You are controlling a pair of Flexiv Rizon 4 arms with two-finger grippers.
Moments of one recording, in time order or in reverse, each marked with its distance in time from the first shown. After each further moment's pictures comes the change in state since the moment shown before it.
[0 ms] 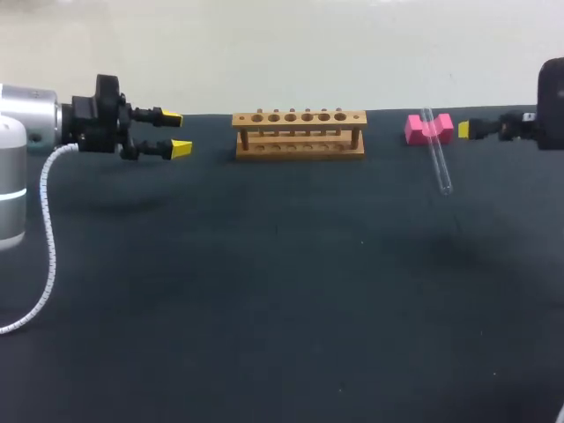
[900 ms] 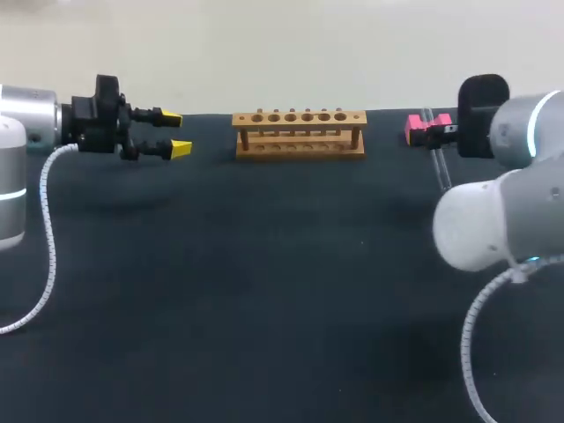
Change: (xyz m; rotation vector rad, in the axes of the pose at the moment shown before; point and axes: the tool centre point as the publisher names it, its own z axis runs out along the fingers) left arm 0.000 0.000 0.000 0.000 0.000 0.000; right arm 0.002 -0.015 0.115 0.202 -0.019 -0.051
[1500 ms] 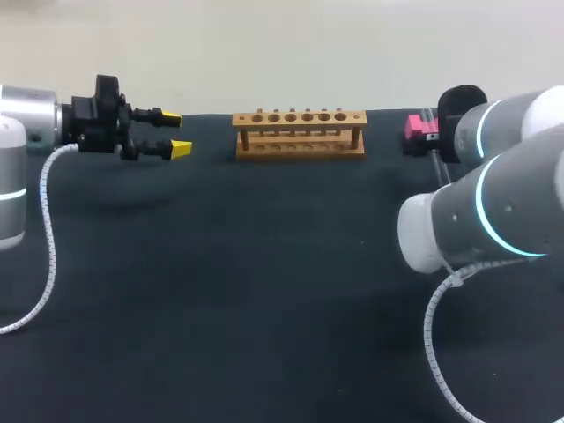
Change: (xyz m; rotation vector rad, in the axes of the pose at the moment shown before) left arm 0.000 0.000 0.000 0.000 0.000 0.000; right arm 0.017 -0.029 0.047 0.189 0.053 0.002
